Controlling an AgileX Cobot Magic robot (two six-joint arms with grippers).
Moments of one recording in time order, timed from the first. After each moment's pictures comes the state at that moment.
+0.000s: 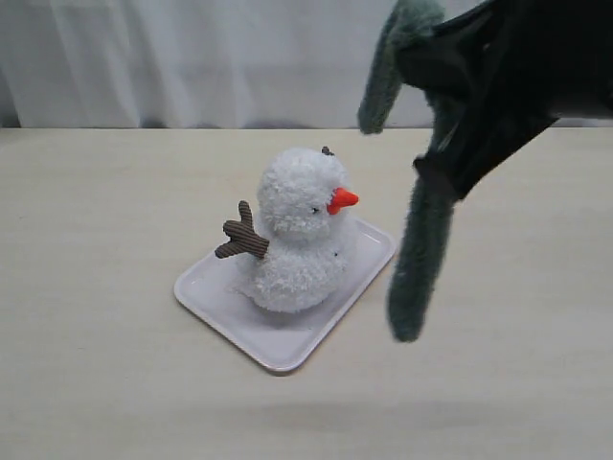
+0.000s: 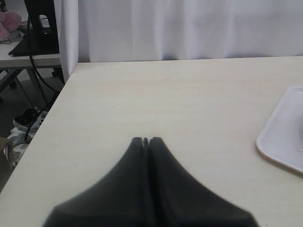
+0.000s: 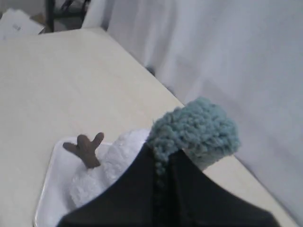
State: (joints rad) left arm -0.01 0.00 0.00 0.05 0.34 0.00; right arm 0.70 1.07 -1.02 -0.14 0.46 -0.31
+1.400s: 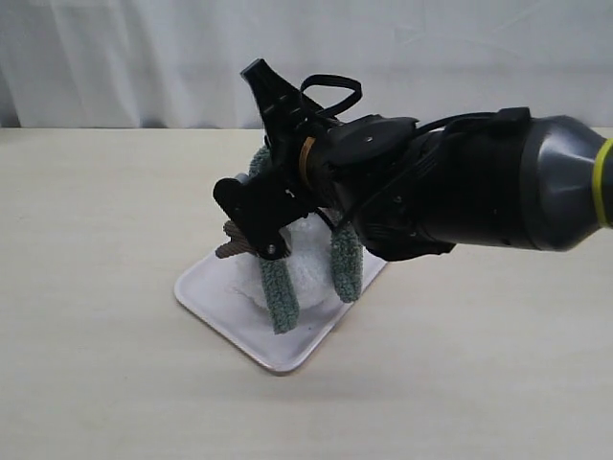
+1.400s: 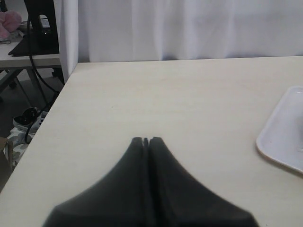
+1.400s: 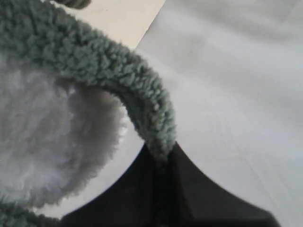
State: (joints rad) left arm -0.01 0.00 0.00 0.05 0.34 0.00; right arm 0.82 1.77 -1.16 -1.67 0.49 -0.11
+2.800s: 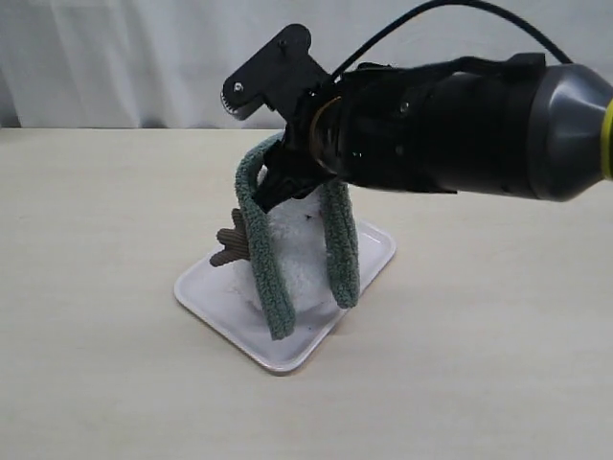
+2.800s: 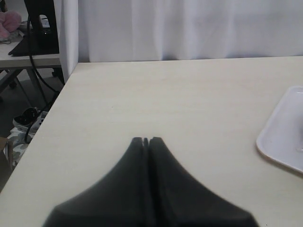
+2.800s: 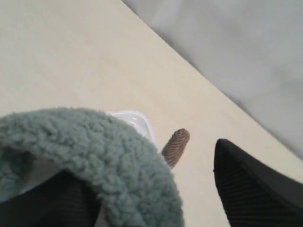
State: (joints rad) left arm -0.01 0.00 0.00 0.05 0.34 0.00; right arm 0.77 1.77 -1.29 -1.05 0.56 0.77
